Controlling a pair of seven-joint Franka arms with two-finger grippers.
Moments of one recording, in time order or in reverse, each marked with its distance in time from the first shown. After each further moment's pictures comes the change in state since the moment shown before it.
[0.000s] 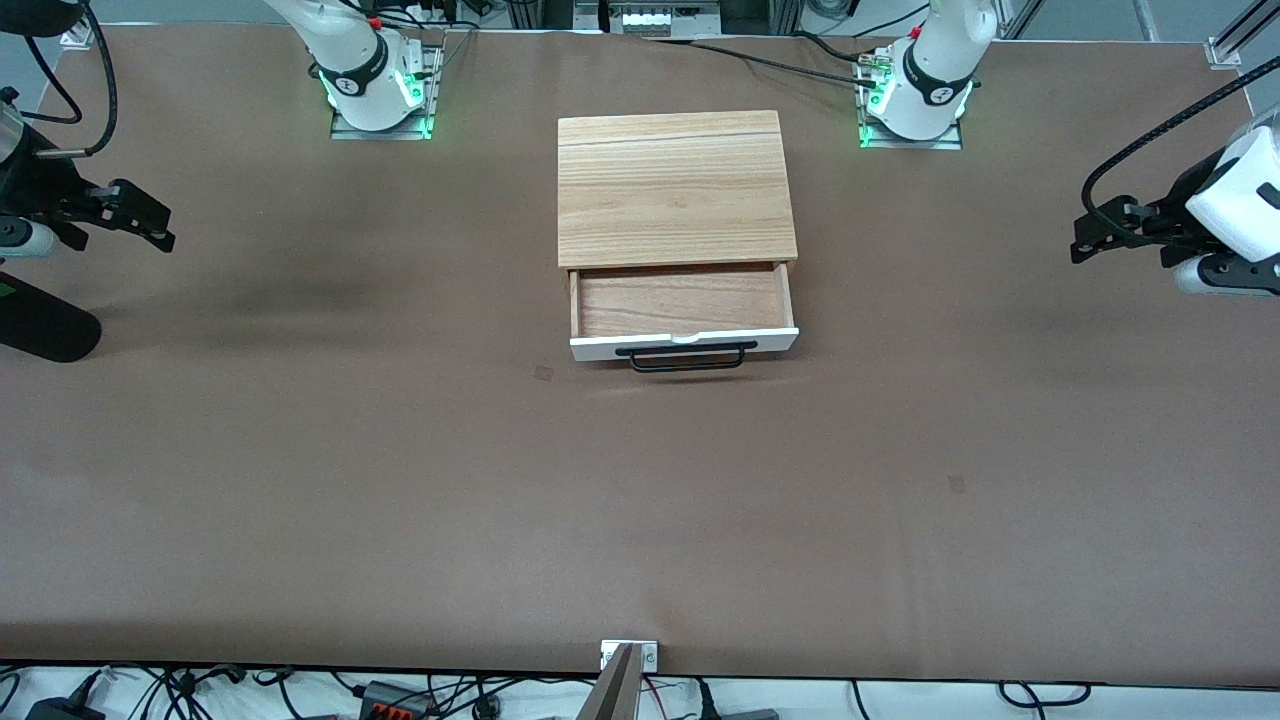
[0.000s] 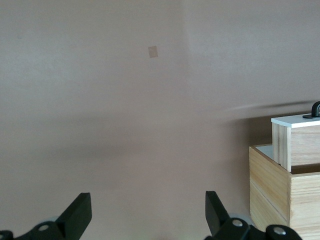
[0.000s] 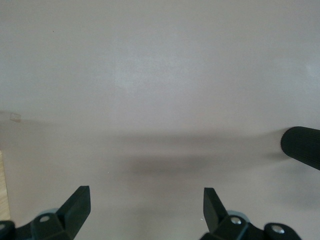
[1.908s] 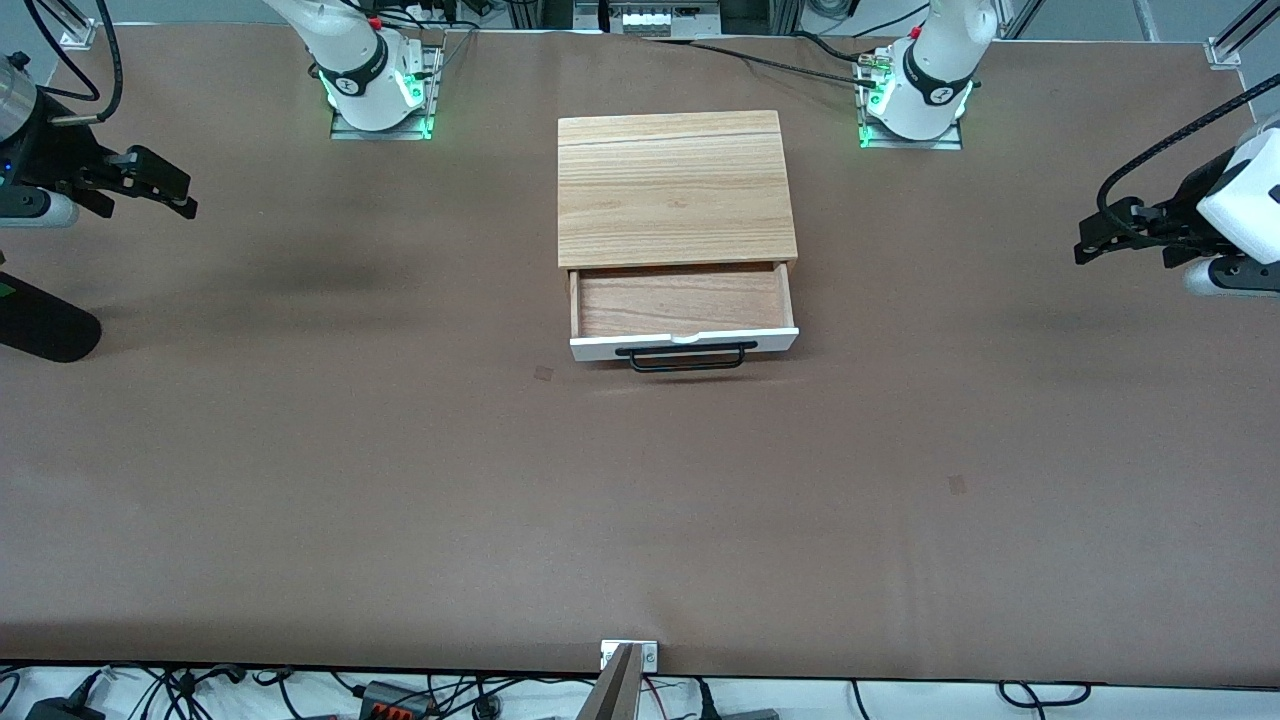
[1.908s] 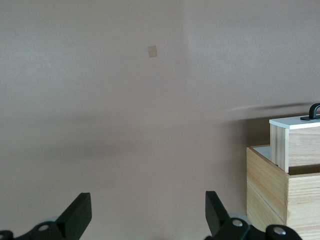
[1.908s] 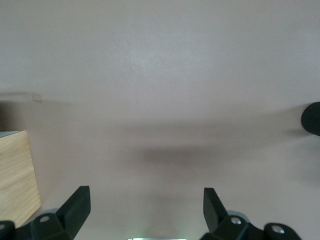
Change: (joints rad) left arm 0.008 0.002 0.006 0.000 -0.016 0.000 0.000; right arm 0.001 -0.042 0.021 0.000 0.055 -0.114 0.040
